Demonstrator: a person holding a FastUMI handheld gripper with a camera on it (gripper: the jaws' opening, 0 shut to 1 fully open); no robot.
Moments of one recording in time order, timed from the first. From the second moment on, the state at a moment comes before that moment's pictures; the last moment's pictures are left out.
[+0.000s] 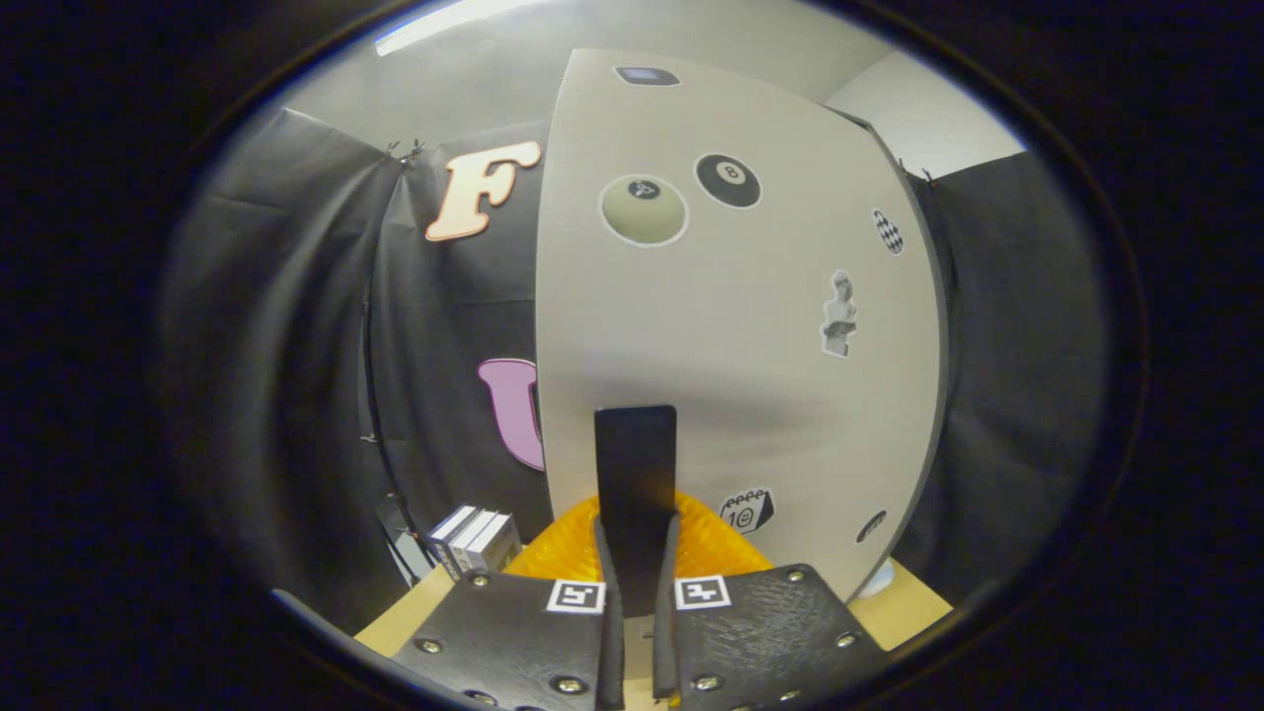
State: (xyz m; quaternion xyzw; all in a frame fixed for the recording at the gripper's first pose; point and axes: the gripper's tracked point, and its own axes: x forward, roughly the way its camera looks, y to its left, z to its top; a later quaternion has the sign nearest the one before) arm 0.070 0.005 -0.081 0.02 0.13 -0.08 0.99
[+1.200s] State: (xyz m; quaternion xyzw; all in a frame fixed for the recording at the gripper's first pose) arm -0.068 -0.085 -0.043 0.02 0.14 -0.15 0.98
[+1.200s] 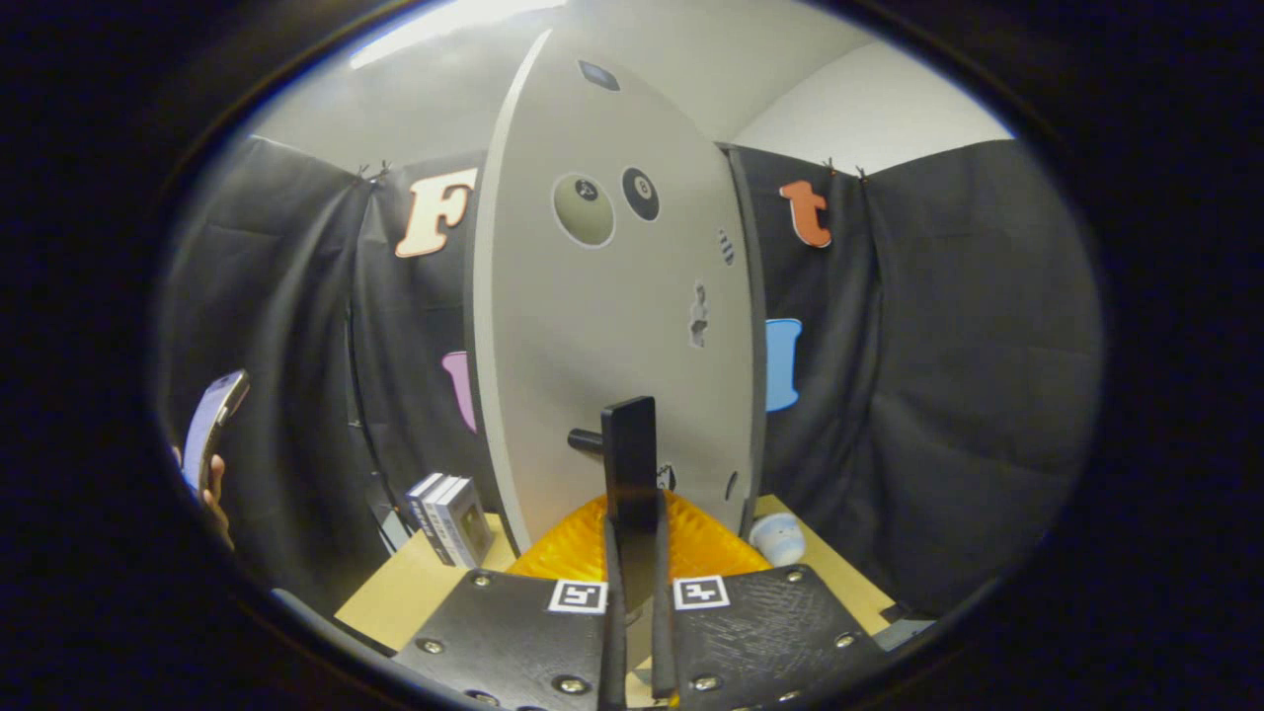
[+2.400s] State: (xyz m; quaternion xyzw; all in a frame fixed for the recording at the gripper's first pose) arm -0.138 -0.230 -0.051 0.04 0.18 -0.19 0.96
